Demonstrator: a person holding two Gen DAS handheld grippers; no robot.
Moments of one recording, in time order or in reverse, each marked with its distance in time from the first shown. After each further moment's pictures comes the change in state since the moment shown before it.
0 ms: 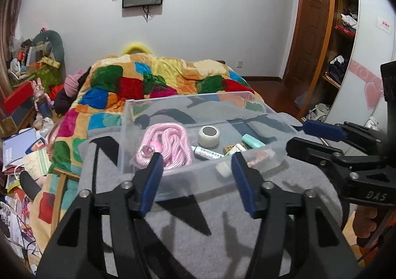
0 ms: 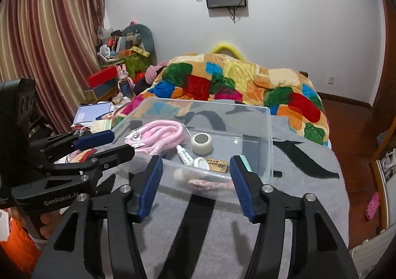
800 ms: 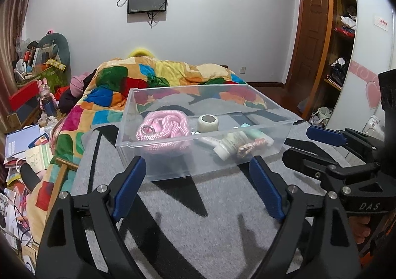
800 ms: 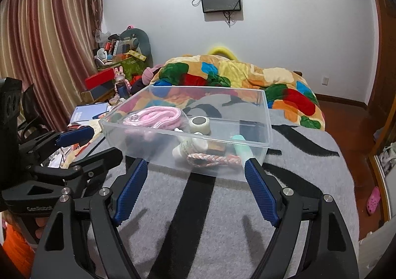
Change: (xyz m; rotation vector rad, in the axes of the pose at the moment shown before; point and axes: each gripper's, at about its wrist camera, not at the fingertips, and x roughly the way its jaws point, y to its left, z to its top) left arm -0.007 -0.007 -0.032 -0.011 -0.043 0.019; right arm 0.001 0.002 -0.041 0.008 -0.035 -0.029
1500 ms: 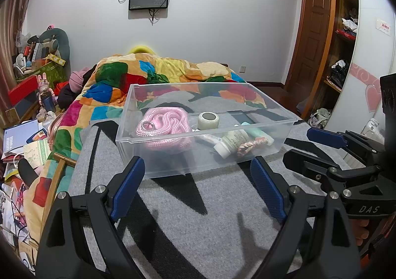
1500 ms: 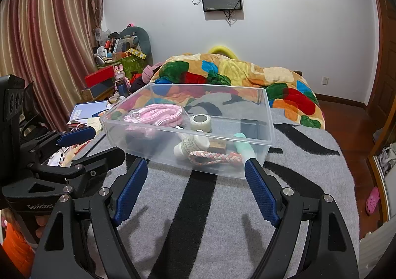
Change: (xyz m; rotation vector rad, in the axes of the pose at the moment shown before) left arm 0.001 0.004 -0.002 -0.018 0.009 -0.007; right arm 0.002 0.000 -0.002 -0.003 0.008 -0.003
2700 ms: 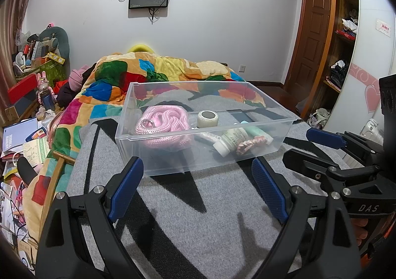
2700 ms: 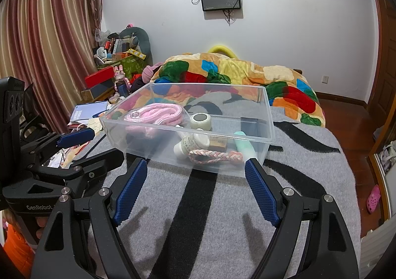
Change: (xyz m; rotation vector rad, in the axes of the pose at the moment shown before) left arm 0.000 -0.001 -0.001 -0.006 0.003 -0.001; right arm -0.001 0.000 0.000 0.004 0.000 0.002
